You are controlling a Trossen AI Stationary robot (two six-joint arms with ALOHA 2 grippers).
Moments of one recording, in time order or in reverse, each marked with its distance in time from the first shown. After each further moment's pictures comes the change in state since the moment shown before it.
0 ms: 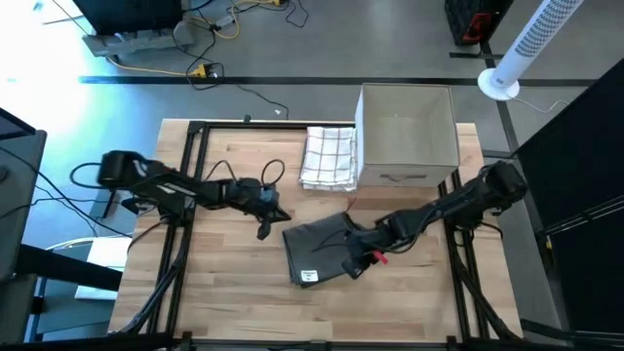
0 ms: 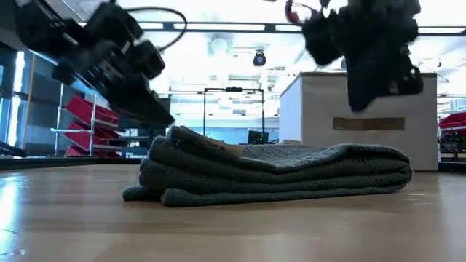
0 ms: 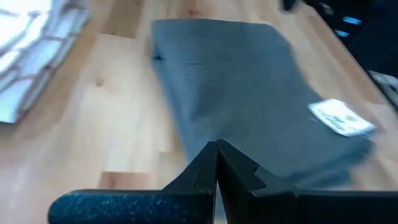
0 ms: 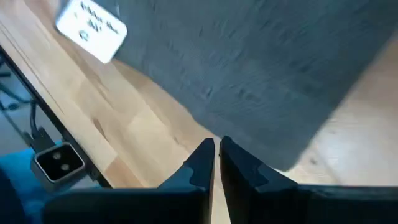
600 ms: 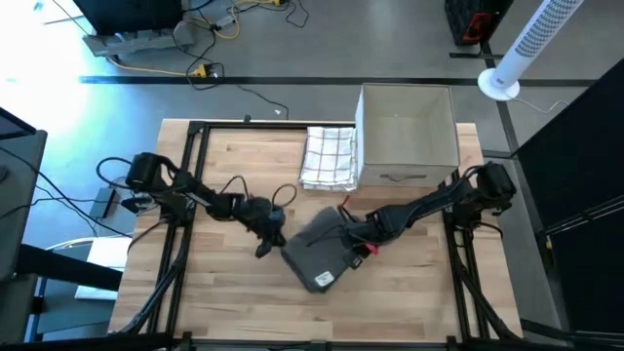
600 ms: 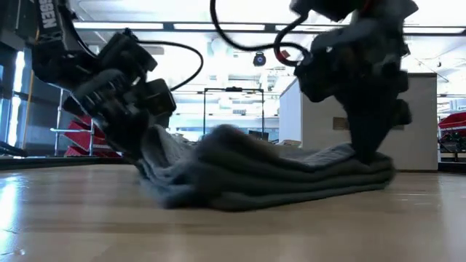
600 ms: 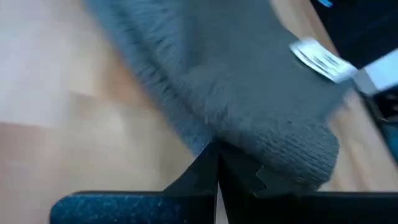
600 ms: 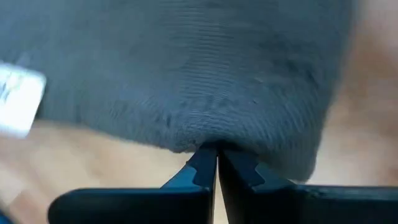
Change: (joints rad) left arm -0.181 0.222 0.009 0.080 0.178 -0.228; right arm -0.115 0.076 0.000 -0.128 0.061 -0.193
